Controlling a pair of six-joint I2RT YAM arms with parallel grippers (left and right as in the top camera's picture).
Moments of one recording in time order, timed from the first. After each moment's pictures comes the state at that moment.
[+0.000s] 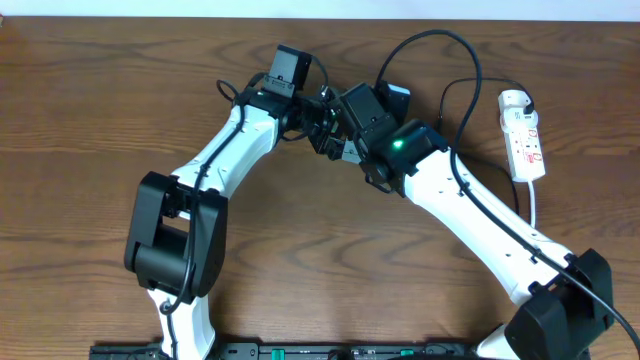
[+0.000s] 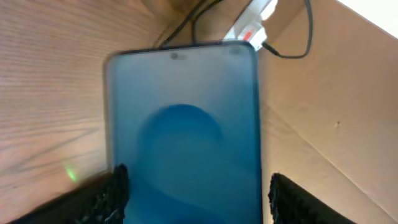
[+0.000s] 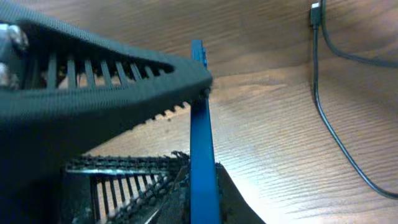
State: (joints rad) left arm -0.37 1.99 1.49 -0.43 1.00 -1.35; right arm 0.65 1.71 1.46 -0.85 0.34 0.83
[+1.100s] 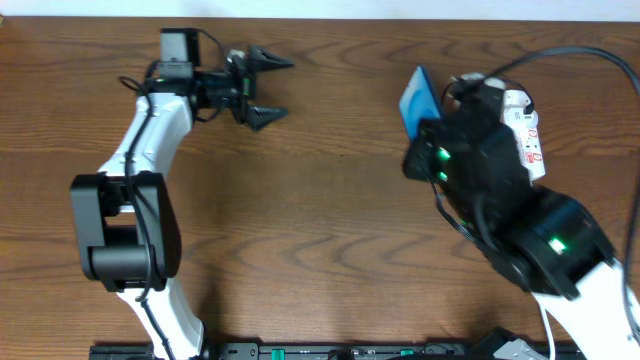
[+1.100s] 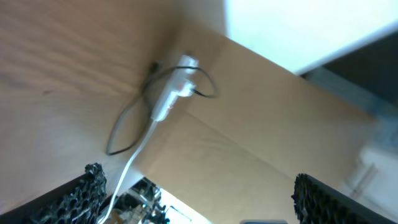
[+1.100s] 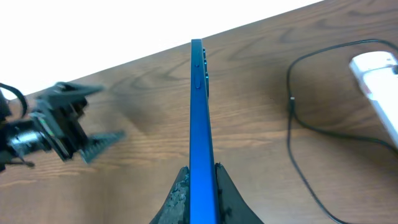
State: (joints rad) left arm 0.01 1.99 1.49 -0.36 1.18 -1.19; right arm 0.64 1.19 1.46 -0.91 0.37 0.67
